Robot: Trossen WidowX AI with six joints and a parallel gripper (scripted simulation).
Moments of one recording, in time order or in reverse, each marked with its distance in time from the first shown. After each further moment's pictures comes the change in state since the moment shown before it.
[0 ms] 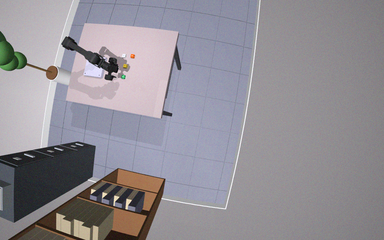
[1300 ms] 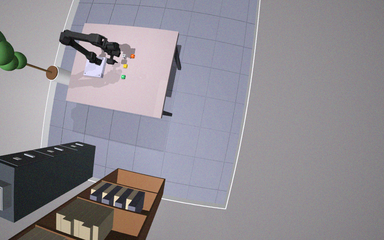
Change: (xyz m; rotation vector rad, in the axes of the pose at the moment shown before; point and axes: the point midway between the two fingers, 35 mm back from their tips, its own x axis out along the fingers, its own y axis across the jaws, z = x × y) arm 0.001 0.137 -0.019 0.013 0.012 0.006
